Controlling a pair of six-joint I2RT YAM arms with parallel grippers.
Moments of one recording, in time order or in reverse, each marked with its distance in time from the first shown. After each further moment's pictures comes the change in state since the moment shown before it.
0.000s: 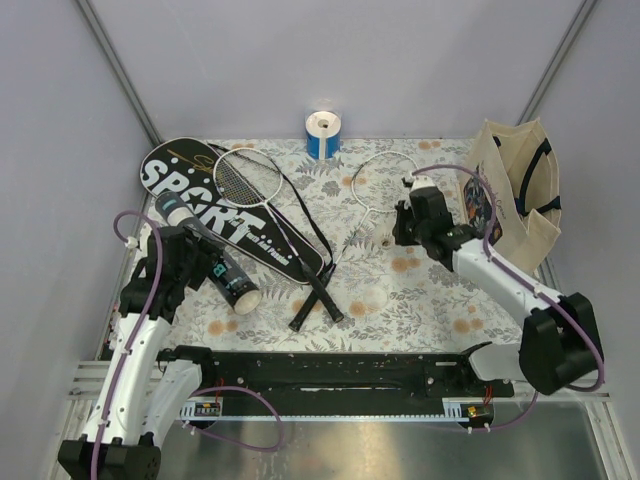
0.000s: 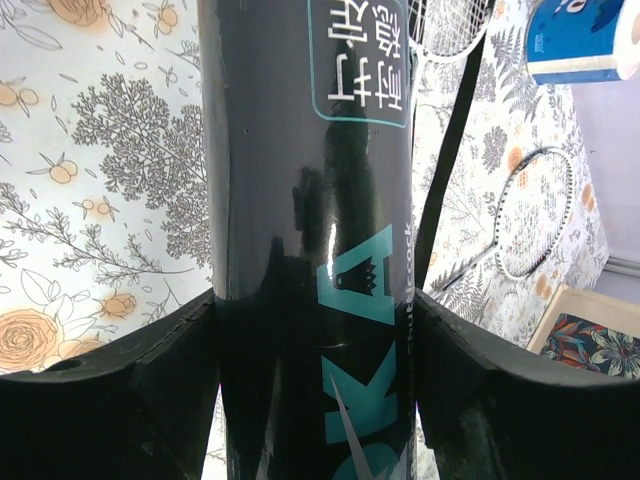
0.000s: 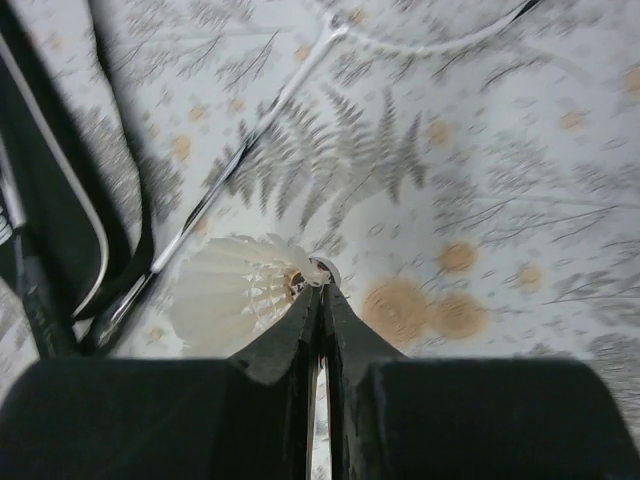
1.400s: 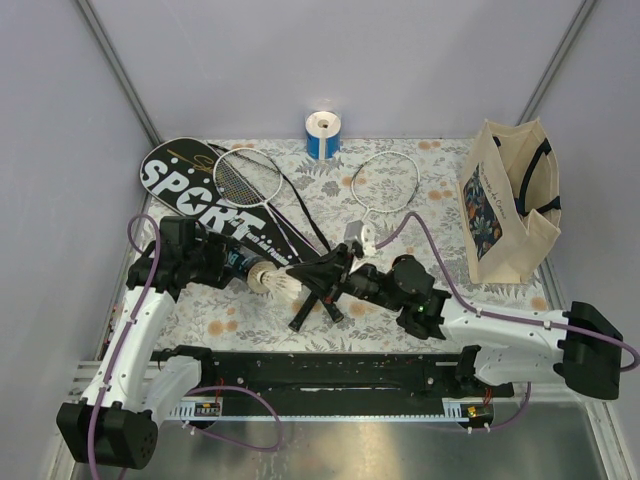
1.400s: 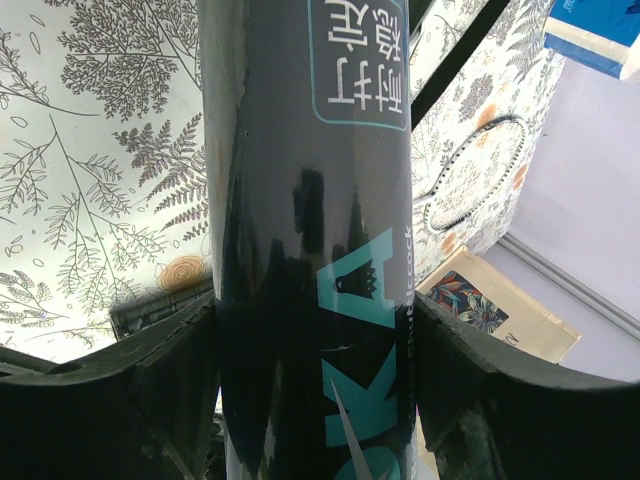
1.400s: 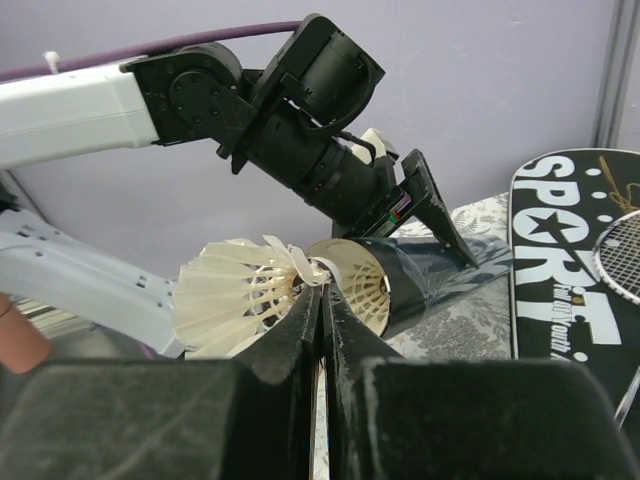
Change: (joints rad) left arm -0.017 0.177 0.061 -0.082 0.235 -0.417; right arm 0.716 -0.233 -0.309 1.077 -0.261 0.005
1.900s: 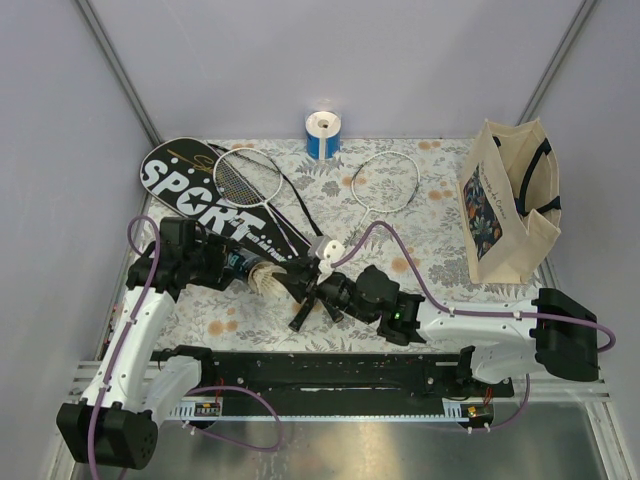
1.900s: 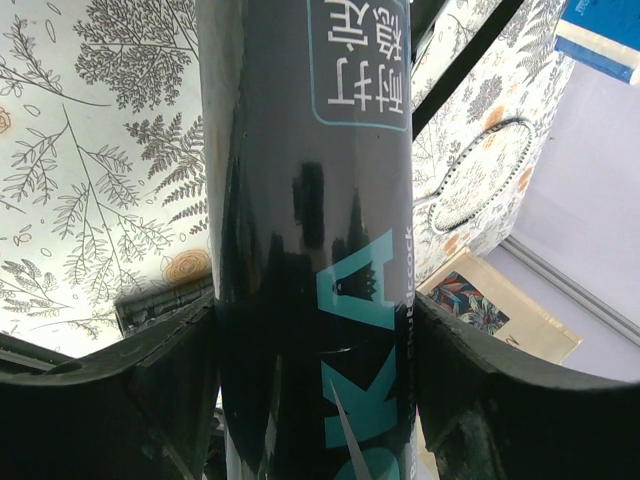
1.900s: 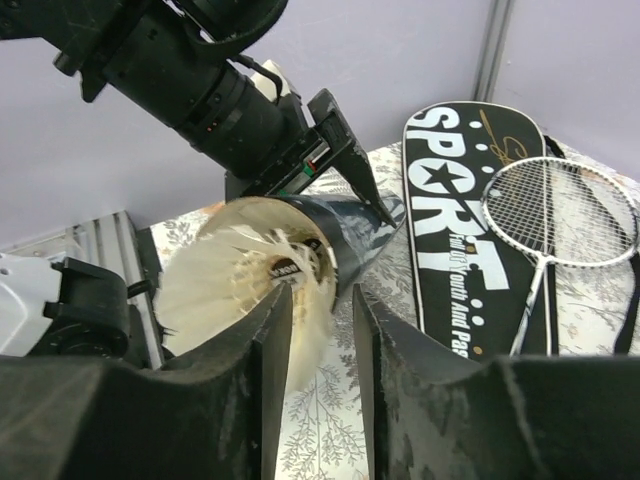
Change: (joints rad) left arm -0.005 0.000 0.001 -0.026 0.004 -0.013; right arm 0.139 0.183 0.100 -0.084 0.329 -0.247
